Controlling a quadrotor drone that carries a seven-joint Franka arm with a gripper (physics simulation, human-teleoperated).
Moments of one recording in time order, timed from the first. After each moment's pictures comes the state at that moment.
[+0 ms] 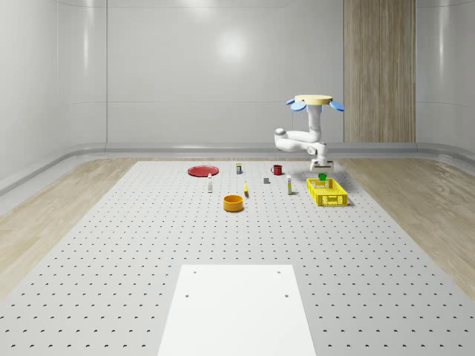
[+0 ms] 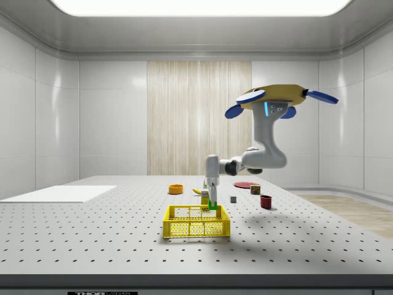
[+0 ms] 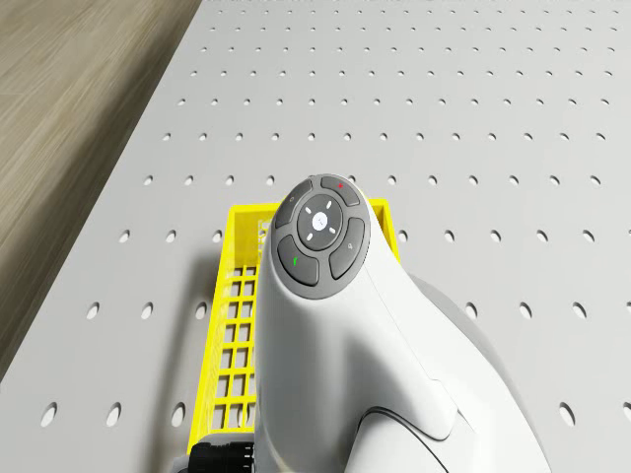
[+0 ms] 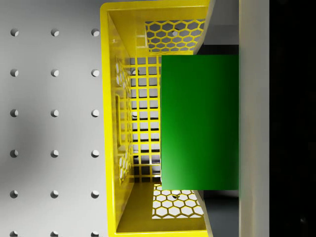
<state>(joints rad) -1.16 -1.52 1.37 -2.87 -1.77 1.58 1.68</state>
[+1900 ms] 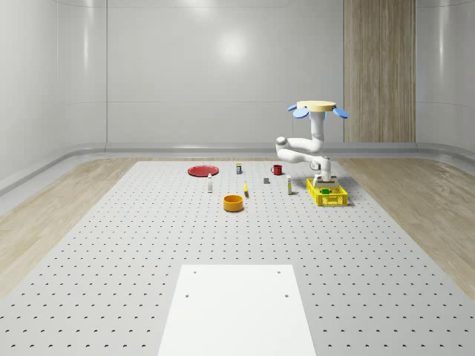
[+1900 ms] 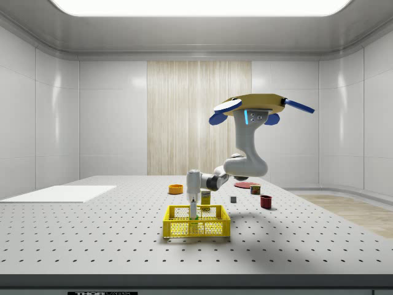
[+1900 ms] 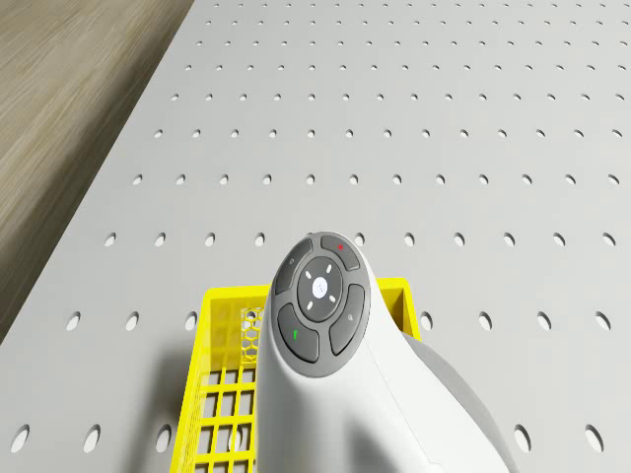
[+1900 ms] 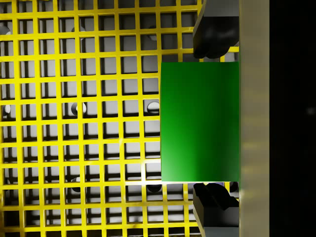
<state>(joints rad) -1.18 -1.54 1.23 -2.84 -1.90 1.64 1.68</state>
